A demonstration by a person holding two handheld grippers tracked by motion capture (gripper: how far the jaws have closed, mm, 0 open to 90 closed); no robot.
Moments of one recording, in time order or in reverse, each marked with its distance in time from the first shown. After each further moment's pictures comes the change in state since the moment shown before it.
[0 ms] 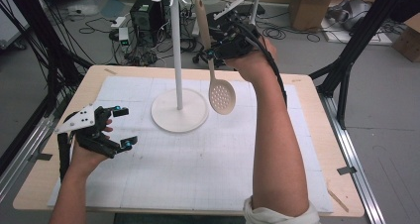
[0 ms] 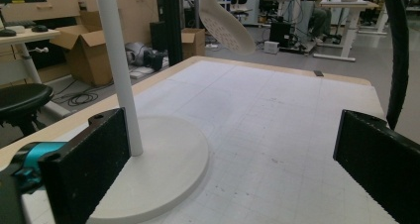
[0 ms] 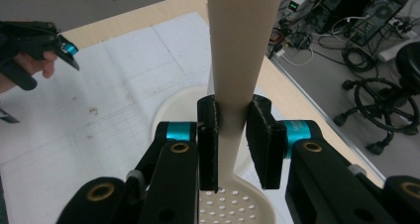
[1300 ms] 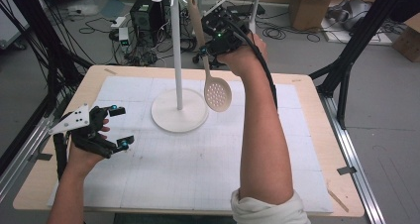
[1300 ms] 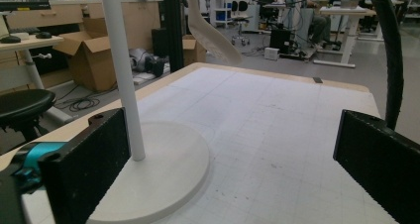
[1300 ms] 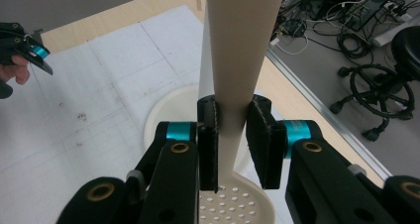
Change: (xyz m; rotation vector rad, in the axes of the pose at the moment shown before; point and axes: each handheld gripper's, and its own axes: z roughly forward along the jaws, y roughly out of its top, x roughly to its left) left arm 0.000 0.003 -0.008 -0.024 0.005 0.001; right arm -0.002 0.015 0.020 0.048 -0.024 0.026
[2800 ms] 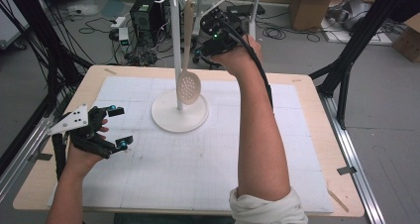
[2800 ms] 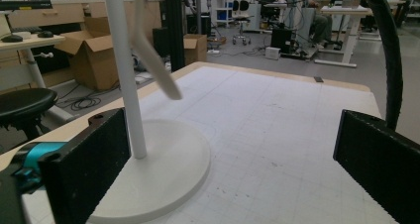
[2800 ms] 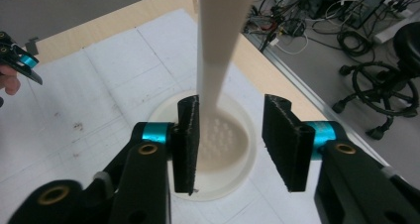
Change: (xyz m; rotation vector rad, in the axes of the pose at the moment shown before) left arm 0.000 0.000 -0.003 0.003 0.005 -0.002; right arm -0.002 0.000 0.012 -0.019 -0.006 0.026
